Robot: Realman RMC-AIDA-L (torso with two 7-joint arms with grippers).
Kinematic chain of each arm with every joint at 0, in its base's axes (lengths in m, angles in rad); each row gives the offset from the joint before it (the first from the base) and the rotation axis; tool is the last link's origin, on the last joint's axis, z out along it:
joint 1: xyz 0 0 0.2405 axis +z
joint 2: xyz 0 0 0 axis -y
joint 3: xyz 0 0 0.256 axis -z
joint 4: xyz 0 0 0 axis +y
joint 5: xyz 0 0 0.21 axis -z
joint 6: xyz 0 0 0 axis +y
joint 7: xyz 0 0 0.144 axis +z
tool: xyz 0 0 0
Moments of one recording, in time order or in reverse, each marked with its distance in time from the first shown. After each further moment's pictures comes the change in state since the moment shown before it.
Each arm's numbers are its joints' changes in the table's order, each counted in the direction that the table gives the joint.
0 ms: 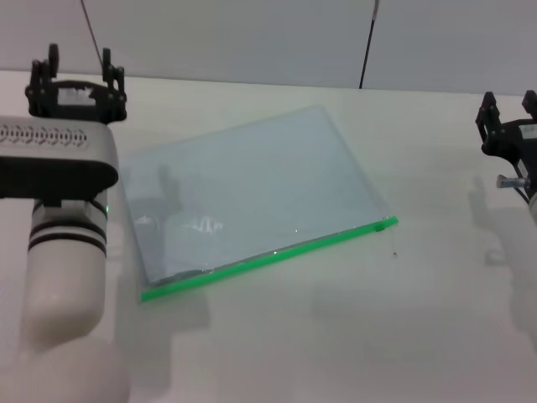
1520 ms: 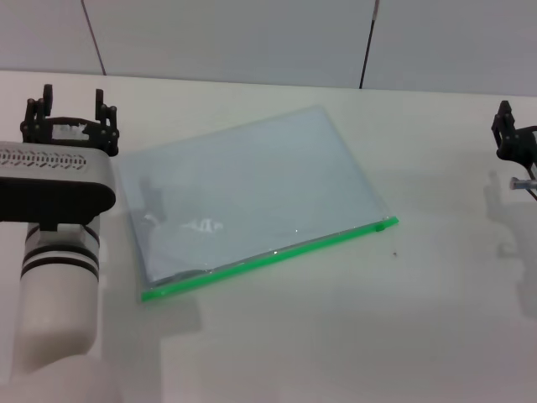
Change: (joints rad) left arm 0.053 -0.005 -0.023 0.042 0.071 0.028 0.084; right arm 0.056 -0.001 -0.019 0.114 -0.035 -0.010 0.019
